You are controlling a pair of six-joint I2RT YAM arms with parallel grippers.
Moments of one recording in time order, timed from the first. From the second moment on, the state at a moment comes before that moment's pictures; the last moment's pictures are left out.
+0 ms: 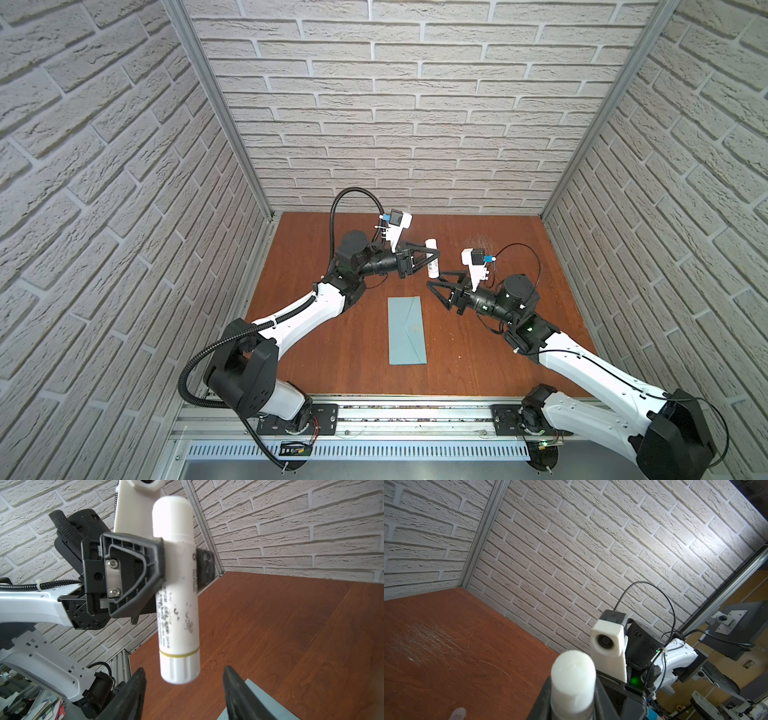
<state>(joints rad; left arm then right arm) -0.60 1.47 1.02 0.63 0.85 -0.71 0.52 1.02 0.62 0.36 -0.47 0.48</state>
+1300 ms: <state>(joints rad) -0.74 1.40 1.01 0.43 0.42 -0.50 0.66 0.98 0.64 0.22 -0.08 0.39</state>
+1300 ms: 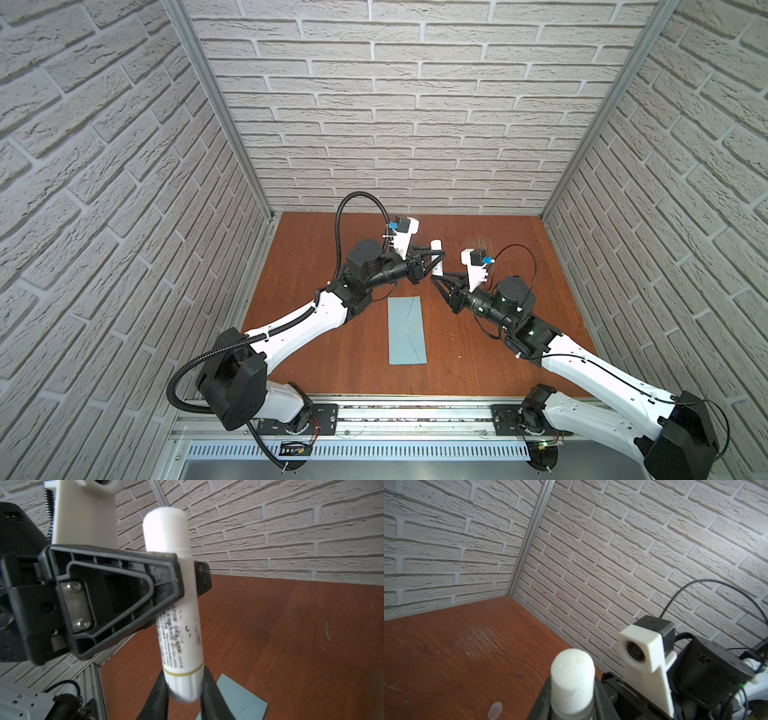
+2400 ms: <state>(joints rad) -0.69 1.43 0.97 0.43 0.16 -0.48 1.01 1.03 0.64 0.38 0.69 0.00</state>
